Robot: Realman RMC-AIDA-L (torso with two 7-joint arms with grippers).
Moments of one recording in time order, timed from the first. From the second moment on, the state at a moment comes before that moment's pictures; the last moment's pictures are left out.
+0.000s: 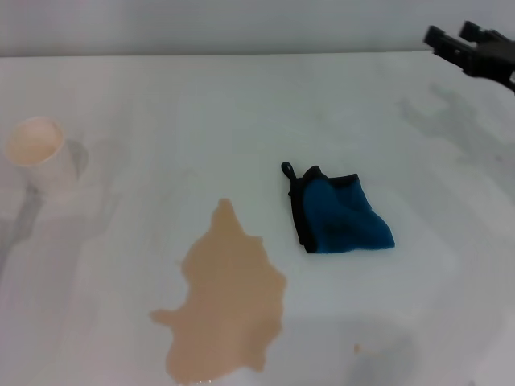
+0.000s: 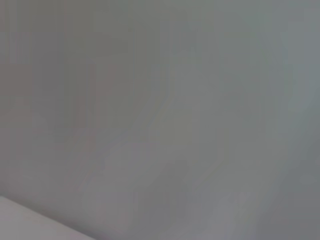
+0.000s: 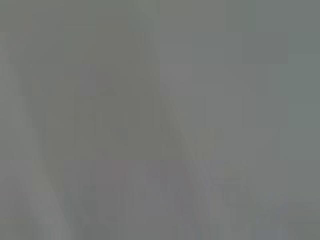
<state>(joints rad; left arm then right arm) -0.28 -2.09 0.87 -0.08 0.58 1.44 -0.67 0.49 1.95 -1.14 -0.42 -1.00 -0.98 1.23</state>
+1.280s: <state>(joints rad) -0.29 -2.08 0.87 -0.07 0.57 1.44 -0.79 0.77 2.01 -1.38 -1.00 -2.45 -1.47 2.18</state>
